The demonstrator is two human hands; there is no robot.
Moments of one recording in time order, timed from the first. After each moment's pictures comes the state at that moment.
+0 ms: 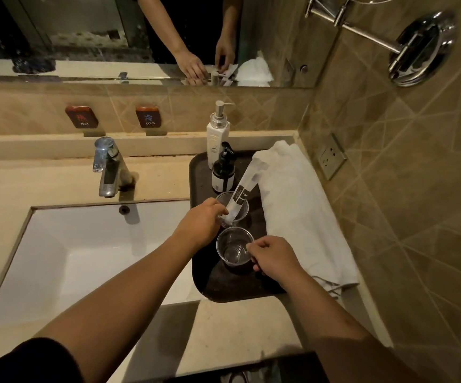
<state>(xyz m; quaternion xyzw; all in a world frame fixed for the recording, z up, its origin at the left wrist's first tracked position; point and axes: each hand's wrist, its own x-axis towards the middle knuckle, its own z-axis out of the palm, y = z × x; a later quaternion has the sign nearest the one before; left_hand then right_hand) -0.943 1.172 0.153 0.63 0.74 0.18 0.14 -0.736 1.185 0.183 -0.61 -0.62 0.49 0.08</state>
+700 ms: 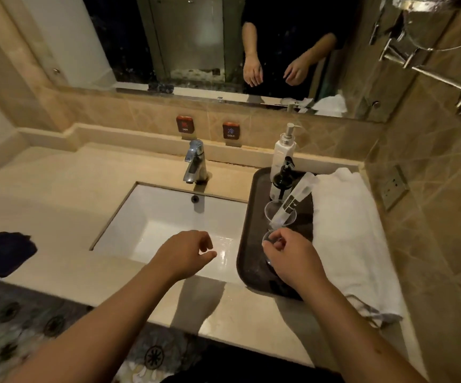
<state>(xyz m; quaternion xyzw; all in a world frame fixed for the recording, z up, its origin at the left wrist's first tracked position) -0.947 0.973 0.224 0.45 0.87 0.15 0.17 -0.751 1.135 0.233 -0.43 -0.82 0.36 0.10</state>
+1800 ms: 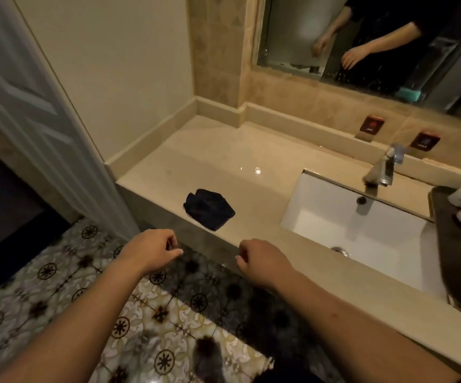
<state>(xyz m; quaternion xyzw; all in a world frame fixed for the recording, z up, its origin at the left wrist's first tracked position) -1.248 0.464 0.210 0.26 0.95 0.09 0.18 -1.099 0.690 0.210 -0.14 -0.96 0.20 -0.12</state>
